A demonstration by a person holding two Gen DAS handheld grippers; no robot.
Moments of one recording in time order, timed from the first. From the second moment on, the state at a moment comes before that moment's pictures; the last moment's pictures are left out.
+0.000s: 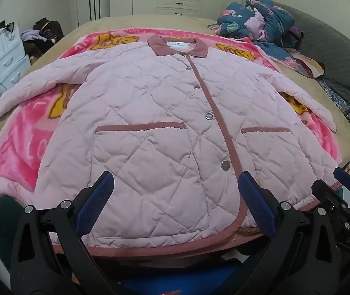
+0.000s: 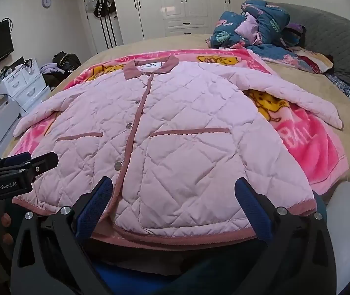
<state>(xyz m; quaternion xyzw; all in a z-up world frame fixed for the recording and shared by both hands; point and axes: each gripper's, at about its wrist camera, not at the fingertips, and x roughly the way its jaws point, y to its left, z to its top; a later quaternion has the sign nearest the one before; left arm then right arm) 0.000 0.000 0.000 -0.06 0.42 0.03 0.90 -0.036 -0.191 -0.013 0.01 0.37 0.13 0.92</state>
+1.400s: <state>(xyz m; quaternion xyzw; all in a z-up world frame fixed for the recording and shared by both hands) 0.000 0.000 0.000 -0.07 0.43 0.03 0.90 -0.035 -0.186 -0.010 0.00 0.37 0.14 0.92</state>
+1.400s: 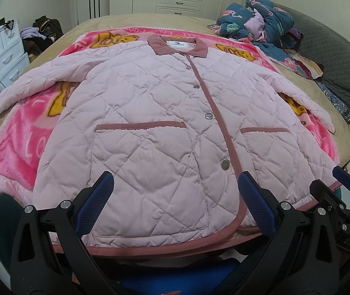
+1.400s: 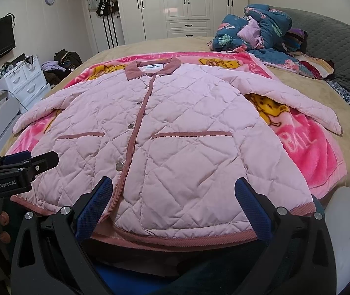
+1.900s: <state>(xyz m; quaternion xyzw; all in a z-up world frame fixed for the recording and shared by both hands) 0.000 0.000 0.000 -0.07 0.43 0.03 0.90 -0.035 -0.186 -0.009 0.00 0.37 0.14 0.92</state>
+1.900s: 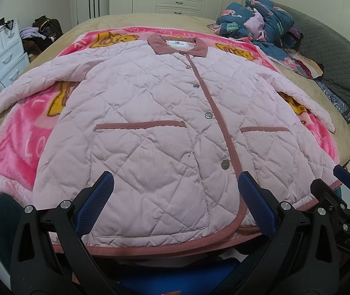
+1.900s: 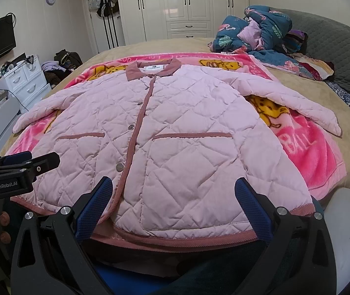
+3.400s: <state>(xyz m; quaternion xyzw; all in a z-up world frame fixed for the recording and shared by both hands) 0.079 0.032 0.013 -0.09 0.43 0.05 0.90 0.066 -0.167 0.011 0.01 0.38 0.16 0.91</state>
